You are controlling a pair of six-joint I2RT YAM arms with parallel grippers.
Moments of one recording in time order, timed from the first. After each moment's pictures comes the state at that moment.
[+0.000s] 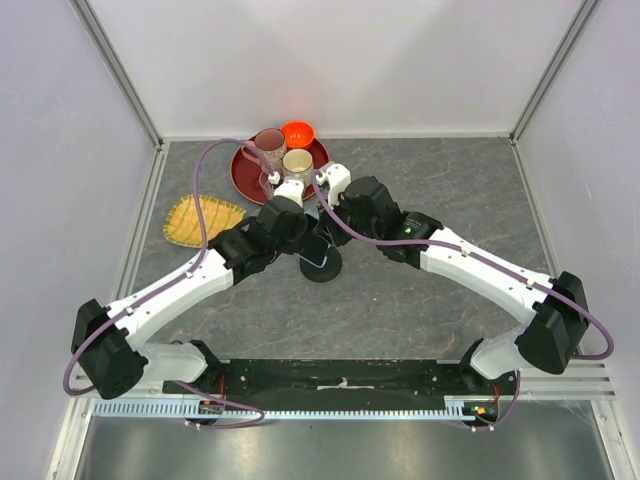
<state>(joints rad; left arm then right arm) -0.77 1.27 1.06 -0.48 -0.39 -0.36 0.83 1.46 1.27 -0.31 0.00 0.13</state>
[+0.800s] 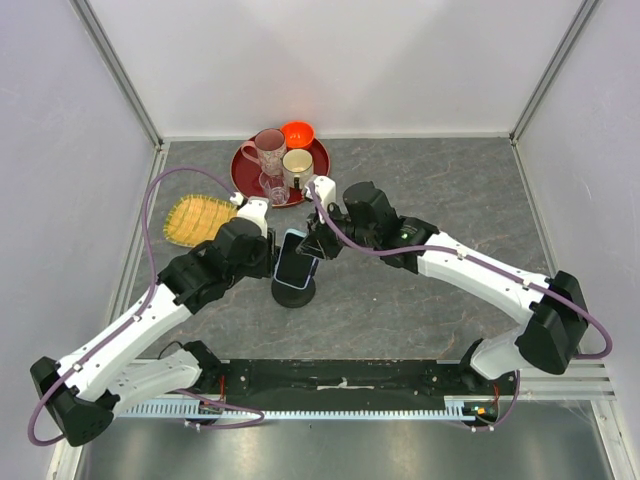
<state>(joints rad) -0.73 0.94 0.94 -0.70 -0.30 -0.38 0.85 1.46 1.22 -0.23 -0.29 0.10</state>
